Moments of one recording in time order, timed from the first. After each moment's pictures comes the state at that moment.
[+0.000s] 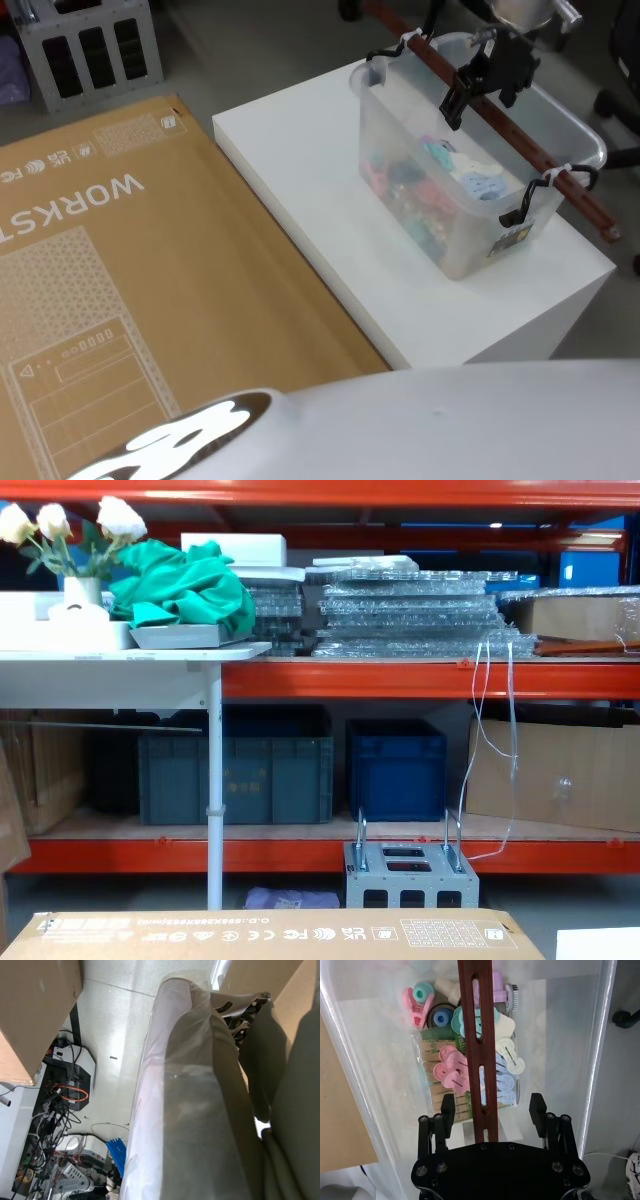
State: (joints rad) left arm -1.47 0.97 1.56 -0.90 0.05 0.15 -1.47; right arm 0.91 1.11 -0.87 -1.51 -0.41 0.35 1.51
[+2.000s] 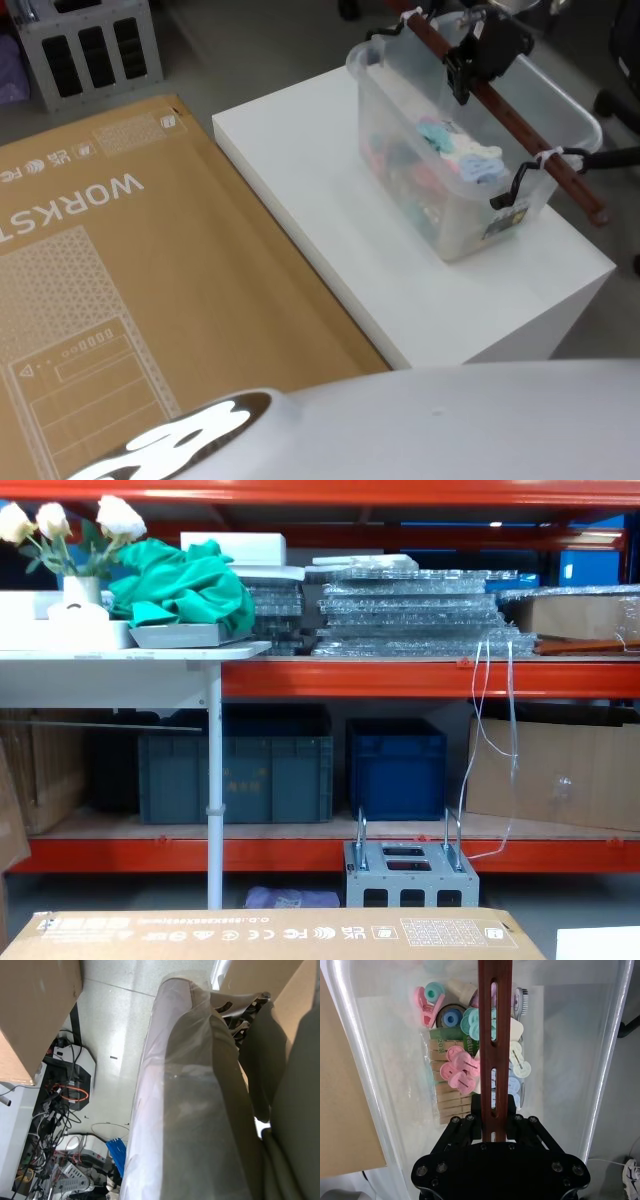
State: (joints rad) left arm -1.47 0.97 1.56 -0.90 0.05 0.15 -1.47; right arm 0.97 1.07 -0.89 -1.48 -0.44 0.34 1.53
